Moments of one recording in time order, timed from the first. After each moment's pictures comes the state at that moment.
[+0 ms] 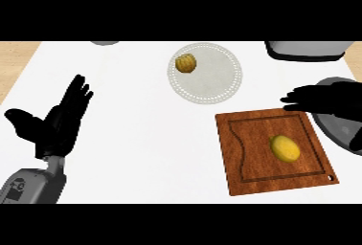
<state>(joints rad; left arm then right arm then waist) -0.19 0.36 -0.15 -1.54 0.32 0.27 0.14 -0.57 -0.98 0.49 -1.27 0.59 0.39 -0.79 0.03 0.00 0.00</state>
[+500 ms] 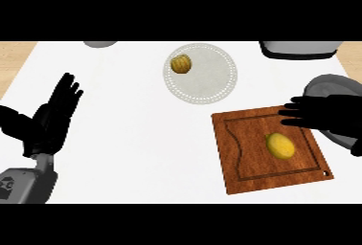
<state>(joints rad) -0.19 0.37 -0.08 -1.52 0.32 0.23 0.15 -0.49 -0.99 0.49 -1.38 0.78 0.29 -0.79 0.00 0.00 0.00</state>
